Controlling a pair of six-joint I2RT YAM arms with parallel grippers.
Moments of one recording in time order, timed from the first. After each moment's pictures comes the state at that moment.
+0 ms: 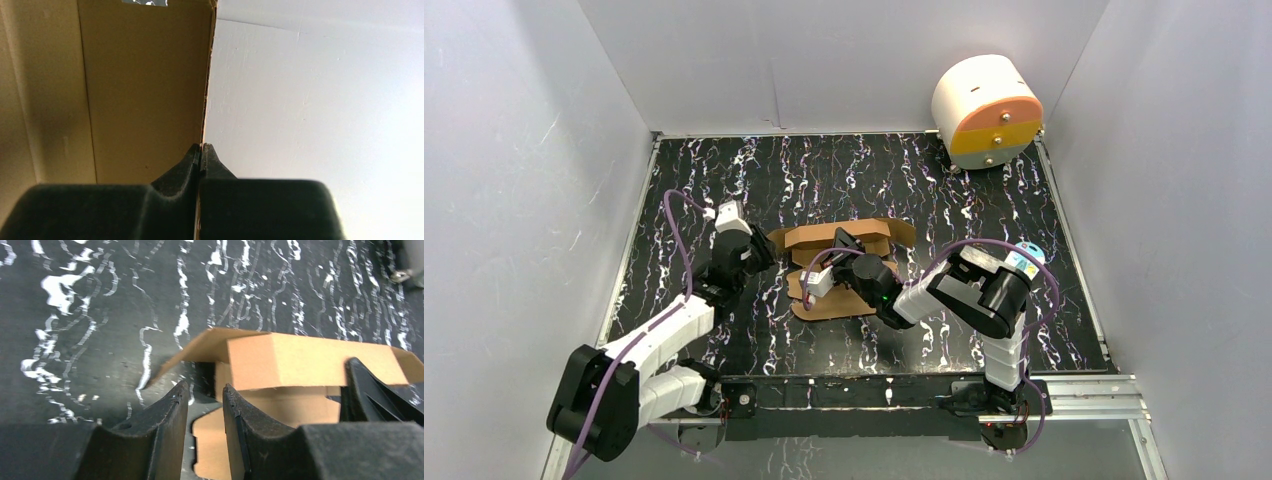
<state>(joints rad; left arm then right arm) -0.43 1.09 0.47 0.15 -0.23 -0.59 1.00 1.92 0.70 1.06 0.29 -1.52</state>
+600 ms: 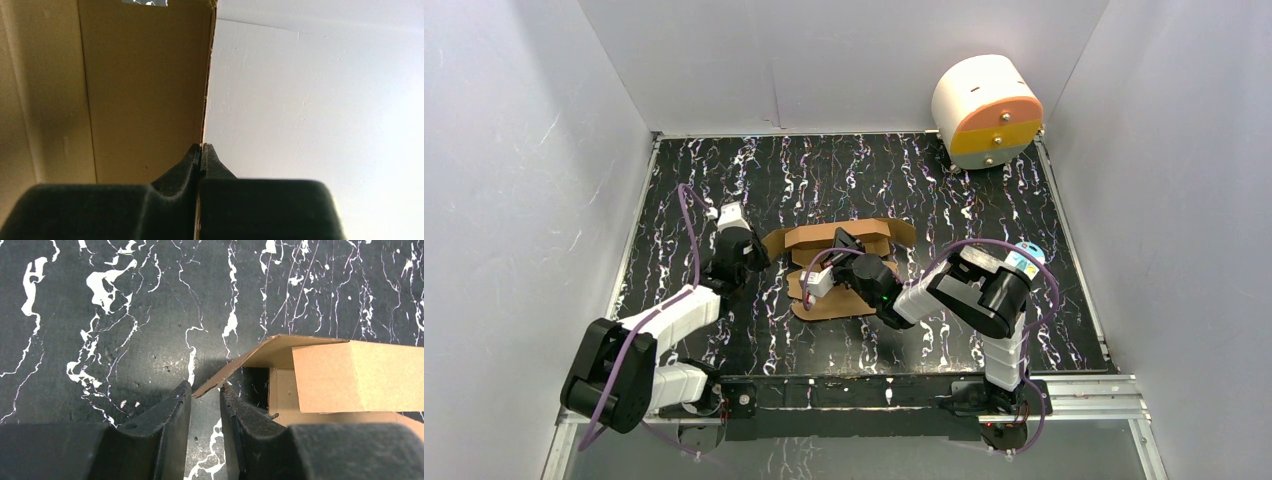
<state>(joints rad) -0.37 1.22 0.47 0.19 -0.29 -0.49 1.00 1.92 0.70 1.06 0.29 -1.52</state>
